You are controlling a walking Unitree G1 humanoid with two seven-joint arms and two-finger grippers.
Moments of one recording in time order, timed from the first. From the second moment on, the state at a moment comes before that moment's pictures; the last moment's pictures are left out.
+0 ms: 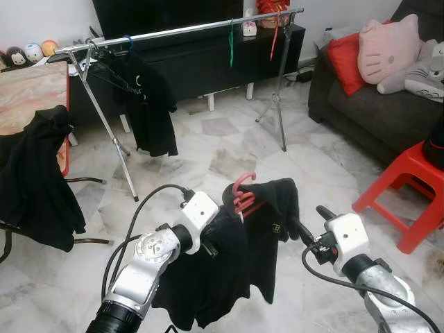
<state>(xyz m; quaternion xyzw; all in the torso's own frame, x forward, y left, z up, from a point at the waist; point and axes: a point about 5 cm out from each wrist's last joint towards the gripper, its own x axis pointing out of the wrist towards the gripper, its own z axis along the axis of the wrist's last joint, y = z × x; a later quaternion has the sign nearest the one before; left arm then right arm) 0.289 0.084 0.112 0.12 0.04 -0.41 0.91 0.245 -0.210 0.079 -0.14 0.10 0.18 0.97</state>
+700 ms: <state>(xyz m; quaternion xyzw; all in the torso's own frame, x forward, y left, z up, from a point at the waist) 0.283 0.073 0.125 0.13 0.03 -0.45 0.88 0.247 -0.232 0.070 -0.17 0.13 0.16 0.96</state>
